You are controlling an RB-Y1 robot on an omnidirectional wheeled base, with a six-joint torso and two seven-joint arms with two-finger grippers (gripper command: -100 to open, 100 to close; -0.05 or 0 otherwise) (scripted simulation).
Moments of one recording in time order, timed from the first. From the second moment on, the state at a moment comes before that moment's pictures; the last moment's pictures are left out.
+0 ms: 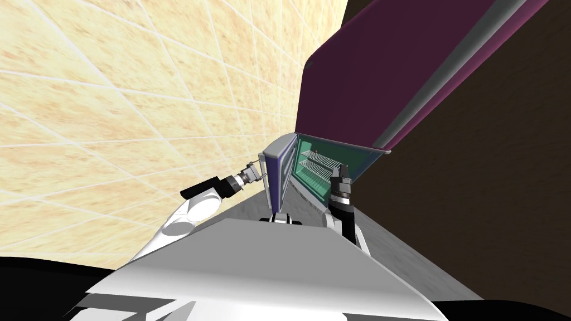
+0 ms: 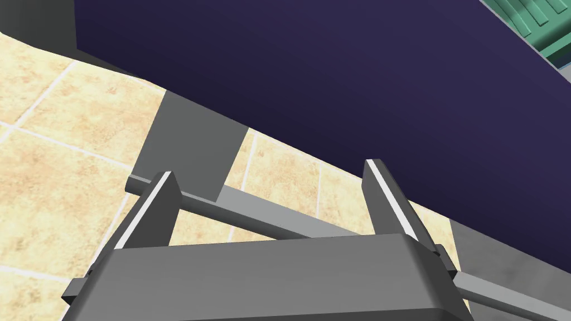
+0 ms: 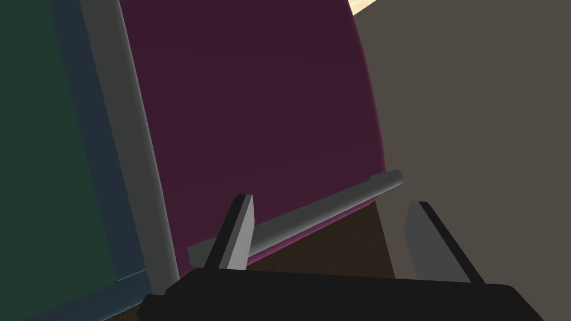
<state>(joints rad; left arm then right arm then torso) 0.31 0.54 0.00 -2.46 0.93 0.52 0.30 0.47 0.04 -0.07 -2.21 0.12 -0.58 0.06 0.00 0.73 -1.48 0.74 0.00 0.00</state>
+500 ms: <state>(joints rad) 0.32 0.57 0.01 -2.47 0.98 0.55 0.31 0.47 0.04 -0.07 -2.21 0.12 -0.58 0.06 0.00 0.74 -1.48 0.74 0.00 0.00</state>
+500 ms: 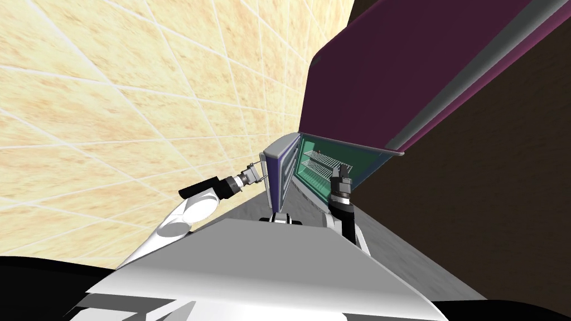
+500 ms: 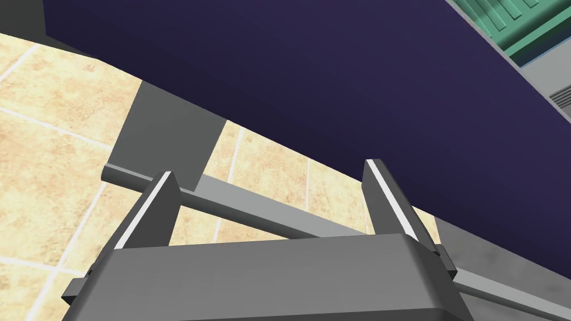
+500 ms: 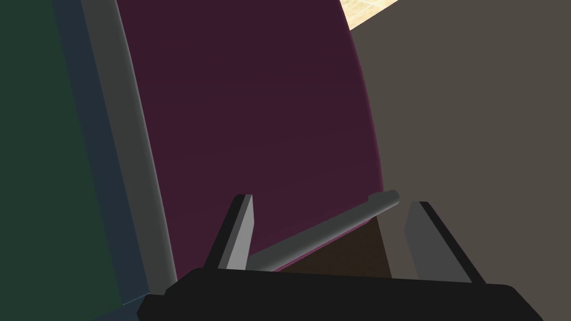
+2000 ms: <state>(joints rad) 0.33 0.58 0.01 -2.62 0.99 0.57 0.32 0.47 0.04 -0.07 -2.21 0.12 -0.58 0.06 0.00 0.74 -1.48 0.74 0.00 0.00</state>
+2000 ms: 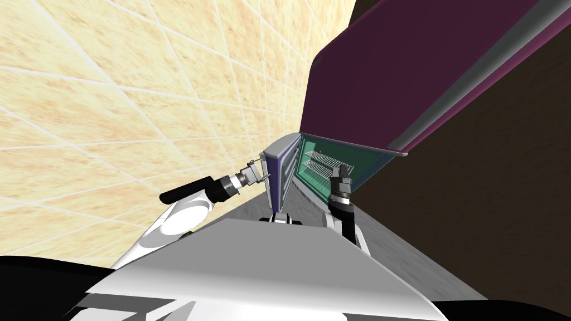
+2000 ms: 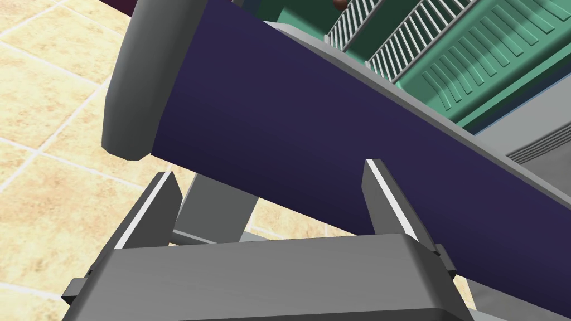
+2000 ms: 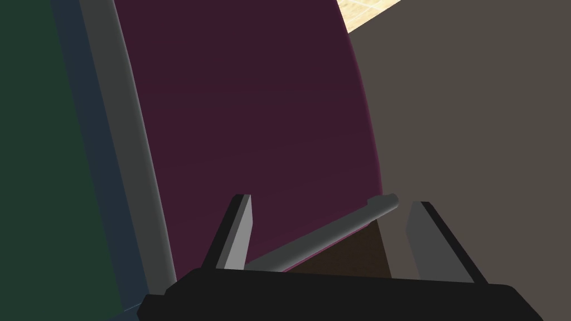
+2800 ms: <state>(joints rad) 0.32 0.58 0.01 -2.52 0.98 0.56 0.32 0.47 0.04 -0.07 -2.21 0.12 -0.58 0.06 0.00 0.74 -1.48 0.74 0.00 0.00</state>
